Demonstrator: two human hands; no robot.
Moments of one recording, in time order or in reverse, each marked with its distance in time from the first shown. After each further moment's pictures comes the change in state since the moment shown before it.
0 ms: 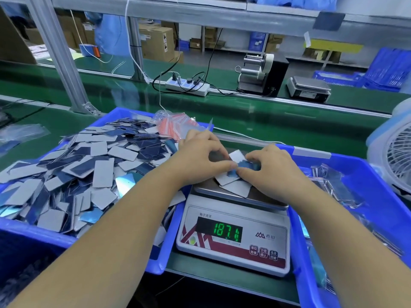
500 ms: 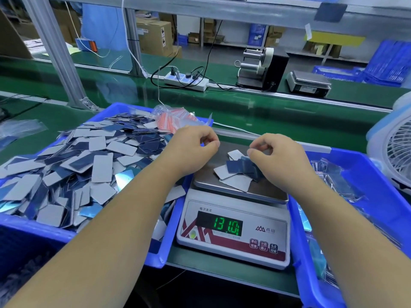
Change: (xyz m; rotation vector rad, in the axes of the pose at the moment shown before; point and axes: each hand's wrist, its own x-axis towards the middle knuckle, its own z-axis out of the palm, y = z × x) left_hand 0.000 -0.008 -0.004 -0.135 0.169 -0.075; right_hand 0.001 0.006 -0.003 0.259 0.236 0.005
